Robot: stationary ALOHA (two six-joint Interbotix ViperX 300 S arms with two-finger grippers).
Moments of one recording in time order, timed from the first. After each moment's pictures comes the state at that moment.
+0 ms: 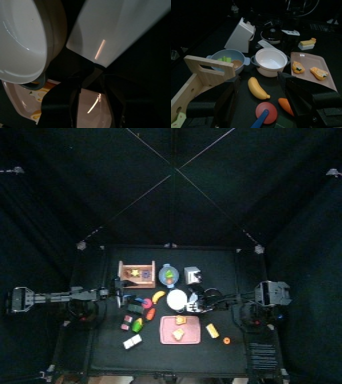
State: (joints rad) left arm 0.25 -0.70 1.27 0.04 -0.35 -0.06; right arm -0.10 0.02 0.78 0.03 0.42 1.36
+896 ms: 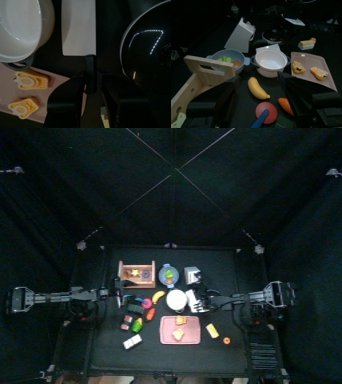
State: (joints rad) left arm 0.25 -0.70 1.27 0.04 -0.35 -0.06; right arm -0.03 -0.15 0.75 -0.15 0.69 1.36
